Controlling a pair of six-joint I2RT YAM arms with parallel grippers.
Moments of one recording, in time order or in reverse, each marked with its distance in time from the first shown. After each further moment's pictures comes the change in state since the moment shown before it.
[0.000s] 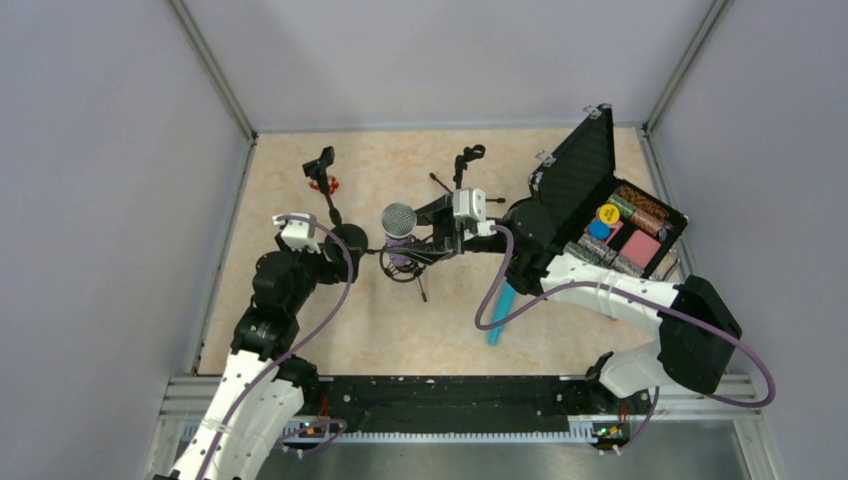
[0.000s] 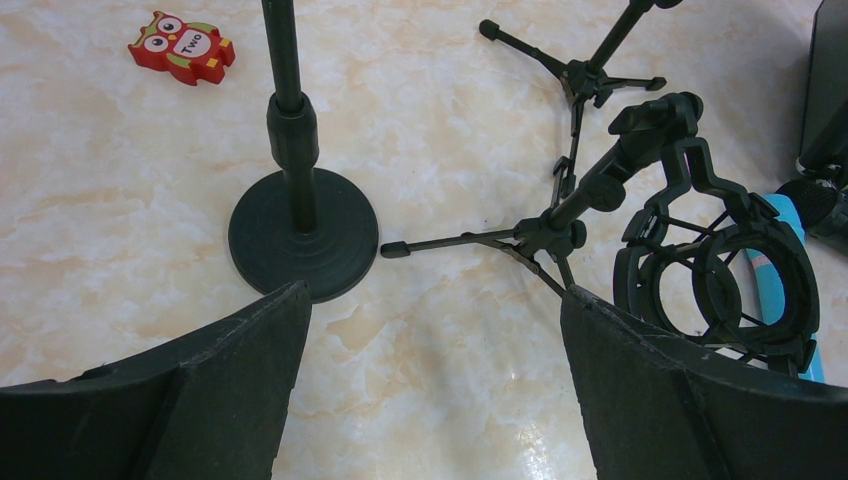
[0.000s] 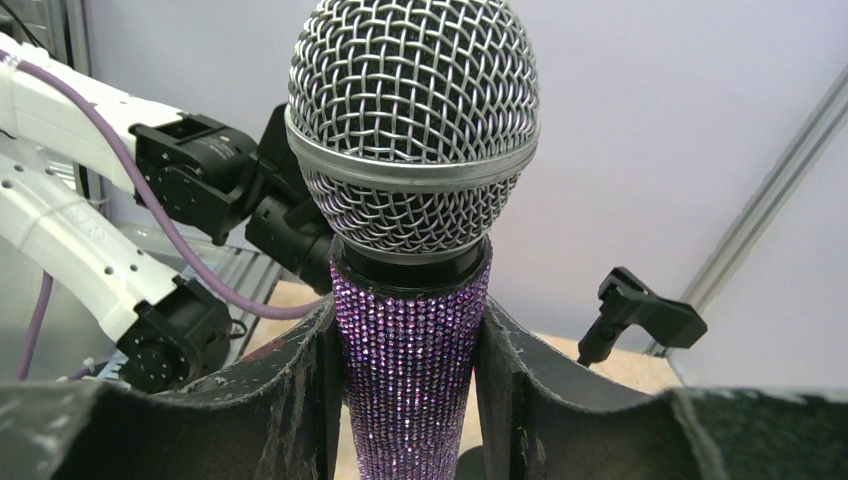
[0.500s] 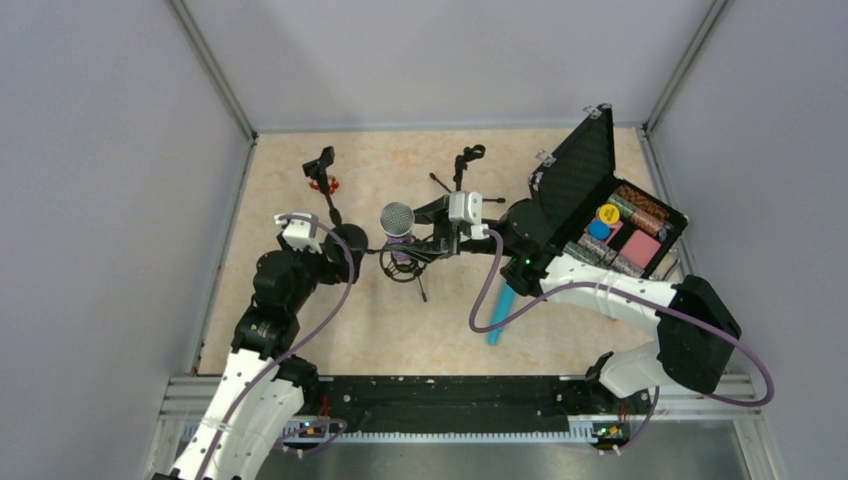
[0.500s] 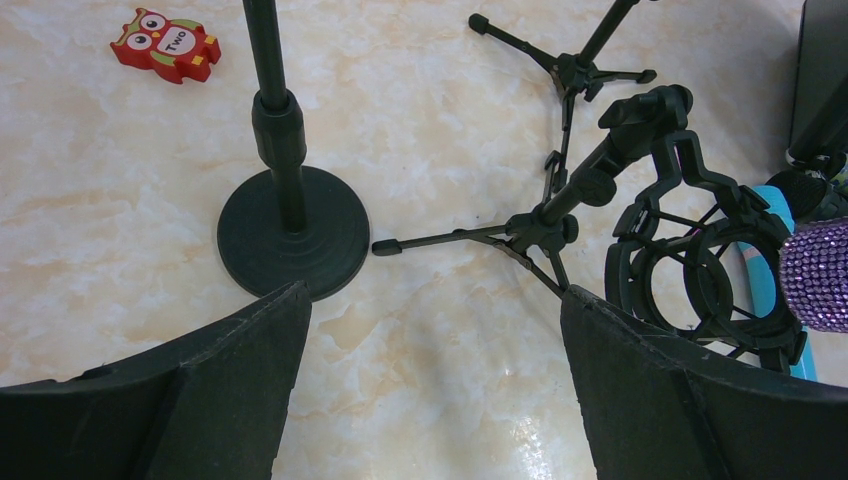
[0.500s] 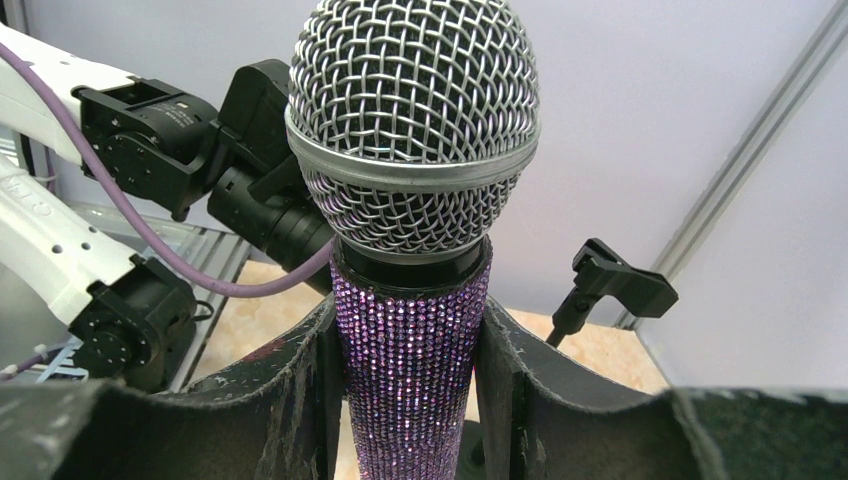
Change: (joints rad) left arm 0.000 0.009 0.000 0.003 0.023 0.001; right arm 0.001 0.005 -0.020 -0.046 0.053 -0.088
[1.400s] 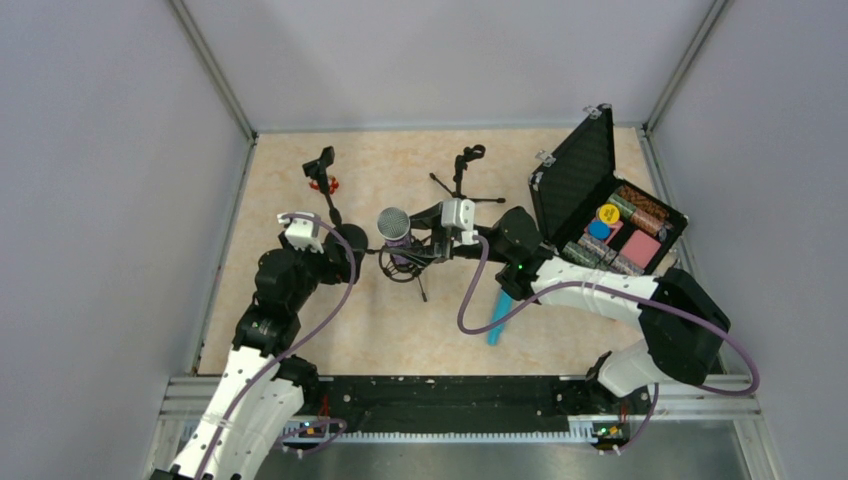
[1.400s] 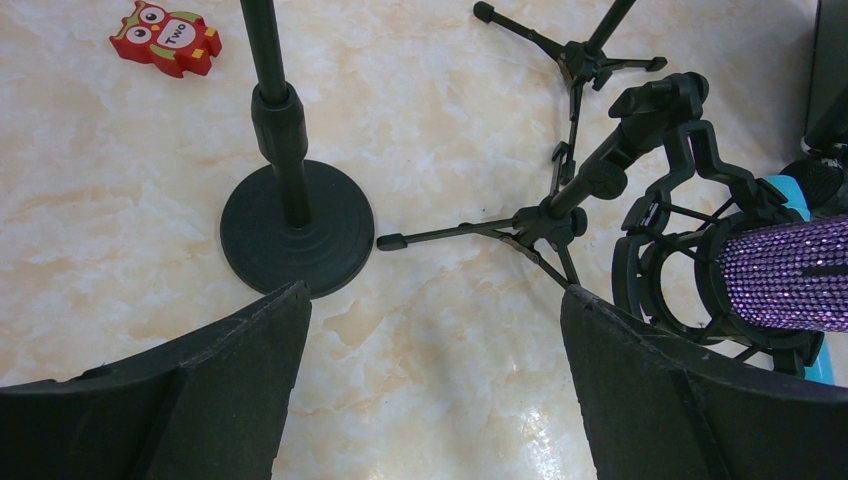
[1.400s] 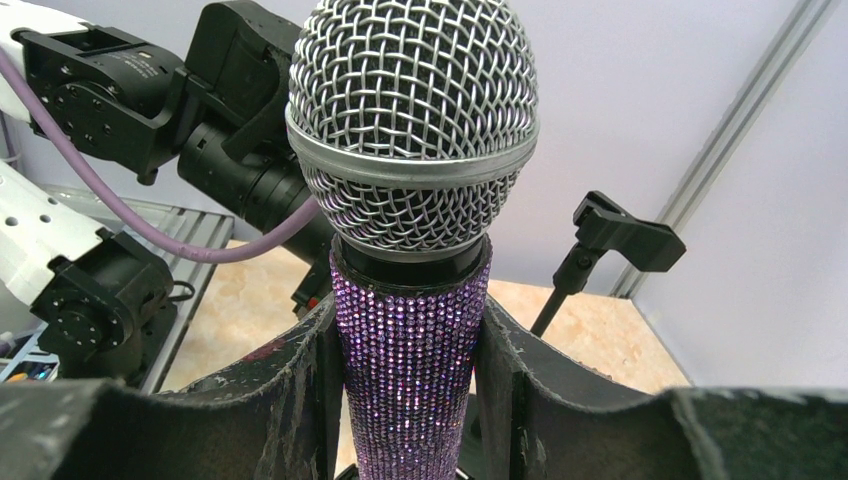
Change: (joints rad) left arm 0.000 0.018 0.000 -0.001 0.000 0.018; right arm 0.005 0.056 -0.060 0.075 0.053 -0.015
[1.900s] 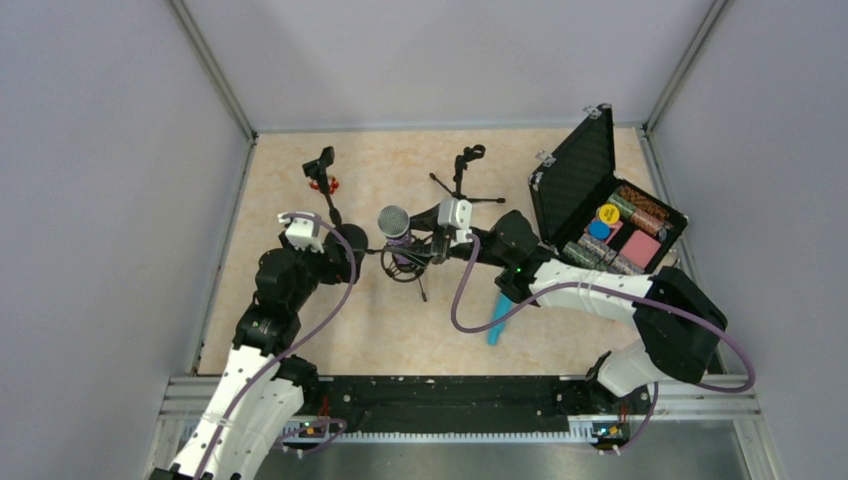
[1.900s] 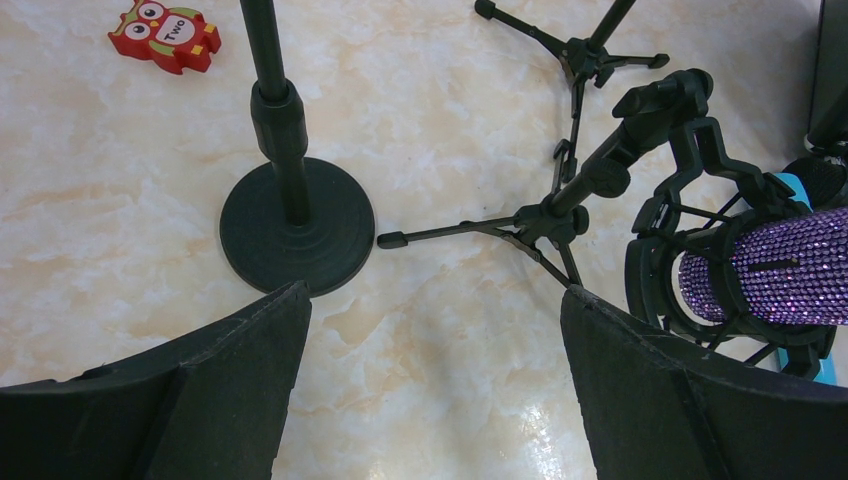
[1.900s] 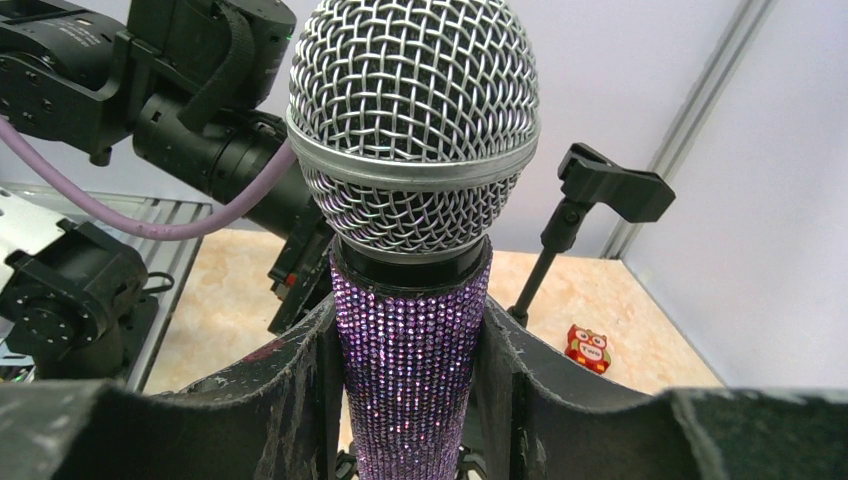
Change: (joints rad) left arm 0.000 0.005 0.000 0.000 0.000 0.001; right arm 0.002 0.014 -0.023 -0.006 0.066 0.000
